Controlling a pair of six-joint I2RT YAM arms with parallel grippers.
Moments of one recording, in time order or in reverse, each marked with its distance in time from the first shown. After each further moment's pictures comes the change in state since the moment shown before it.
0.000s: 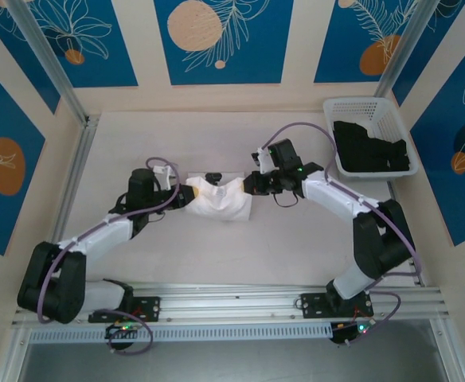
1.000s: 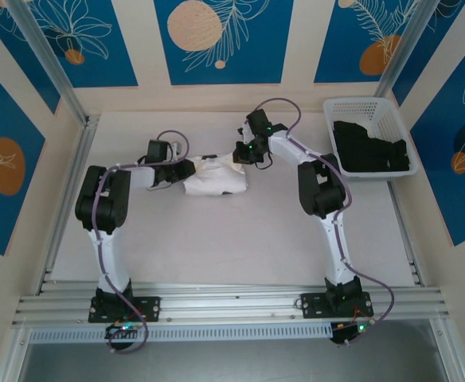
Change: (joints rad) left arm 0.130 0.758 0.584 -0.090 -0.081 0.081; right arm -0.078 0.792 0.897 -0.305 0.071 -0.065
